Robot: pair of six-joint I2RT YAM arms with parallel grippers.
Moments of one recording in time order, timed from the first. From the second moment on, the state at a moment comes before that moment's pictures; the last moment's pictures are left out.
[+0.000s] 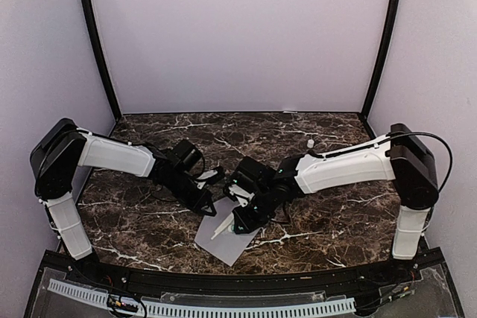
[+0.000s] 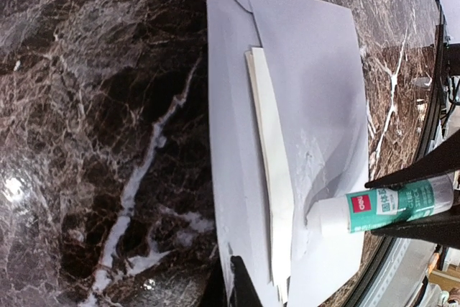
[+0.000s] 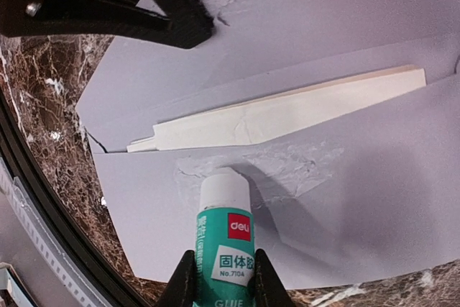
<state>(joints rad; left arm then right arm) -0.72 1.80 1.02 -0.41 0.51 -0.15 1.13 1.91 1.29 -0.55 -0.19 0.48</state>
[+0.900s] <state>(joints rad) -0.72 1.80 1.02 -0.34 0.51 -0.15 0.95 1.90 1.26 -0.51 -0.18 0.39</state>
